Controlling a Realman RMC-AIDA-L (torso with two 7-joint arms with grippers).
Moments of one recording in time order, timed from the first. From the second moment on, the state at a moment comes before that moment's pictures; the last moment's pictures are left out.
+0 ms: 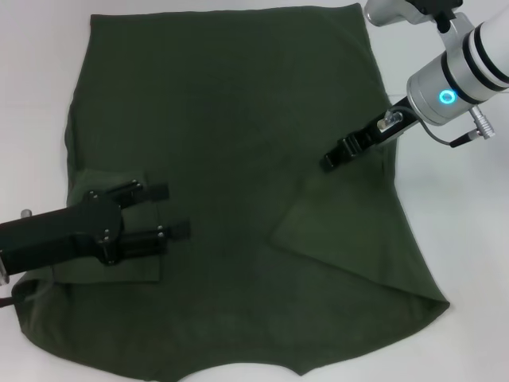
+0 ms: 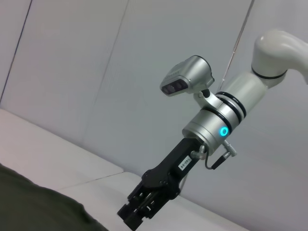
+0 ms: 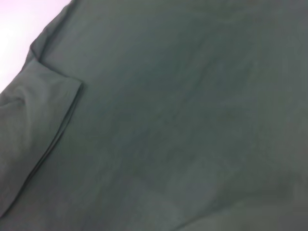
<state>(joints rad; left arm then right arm) -0.56 -2.04 0.34 0.51 2.11 1.78 -1.33 1.12 1.97 -0.86 -0.50 -2.65 -1.22 2.41</state>
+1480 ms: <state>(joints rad) -0.45 -2.00 0.28 0.74 2.21 1.84 -1.76 0.69 1.87 -0.77 -0.62 -2.10 -1.61 1.82</state>
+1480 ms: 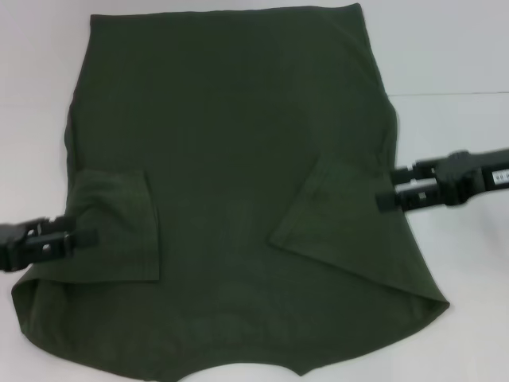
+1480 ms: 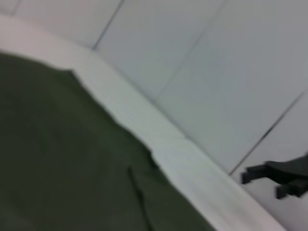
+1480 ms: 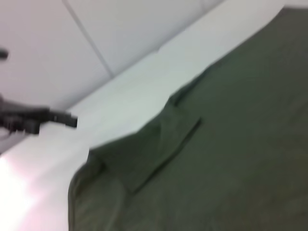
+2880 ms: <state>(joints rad) -0.44 -1.96 0.17 0.76 2.60 1.76 -2.32 0.71 1.87 -0.77 -0.59 -2.17 -1.56 1.81</state>
